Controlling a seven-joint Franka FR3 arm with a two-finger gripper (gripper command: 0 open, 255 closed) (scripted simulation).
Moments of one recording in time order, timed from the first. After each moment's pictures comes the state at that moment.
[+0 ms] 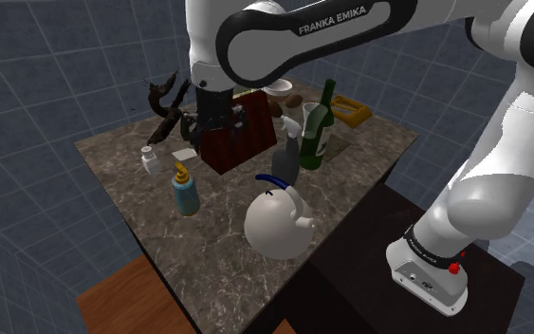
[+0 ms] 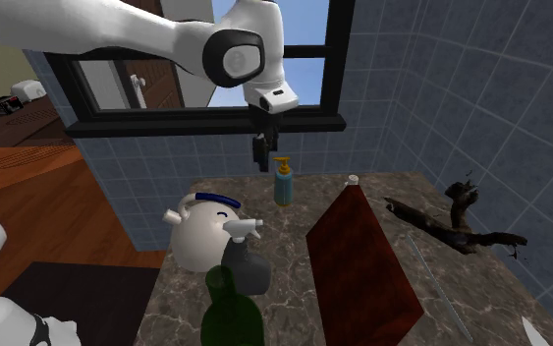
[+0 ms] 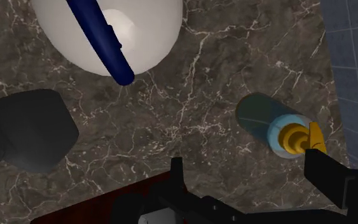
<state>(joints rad) 0.15 0.15 0.57 -1.82 -0.08 2.00 0.92</state>
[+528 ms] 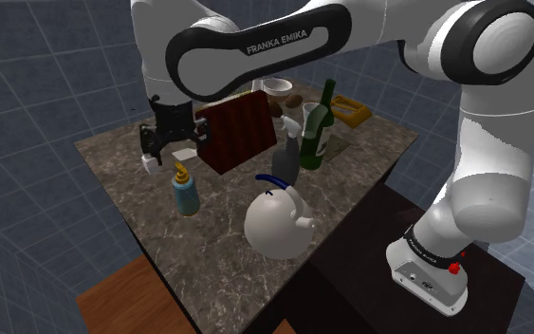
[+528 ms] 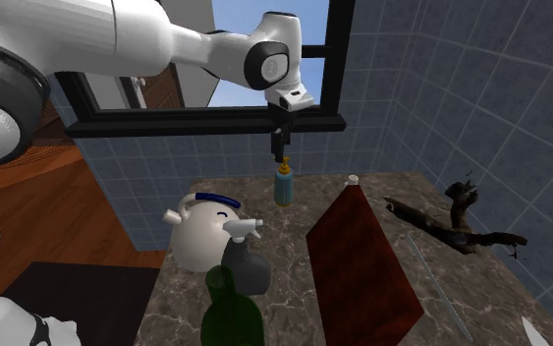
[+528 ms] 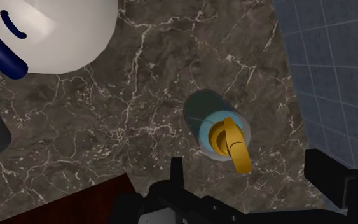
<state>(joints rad) 0.29 0.44 0.56 -1.51 -0.22 1.95 1.06</state>
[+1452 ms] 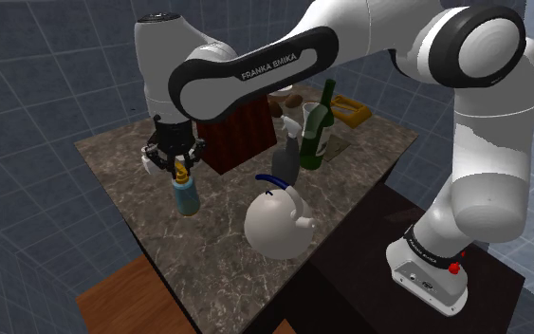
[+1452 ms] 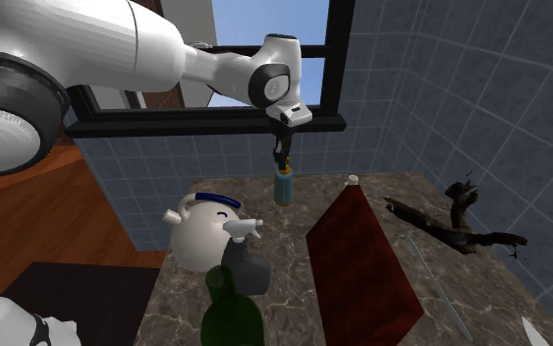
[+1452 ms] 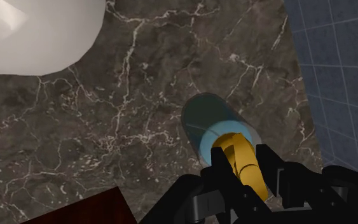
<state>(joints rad) 0.30 0.49 0.55 -1.55 -0.25 2.03 1.08</state>
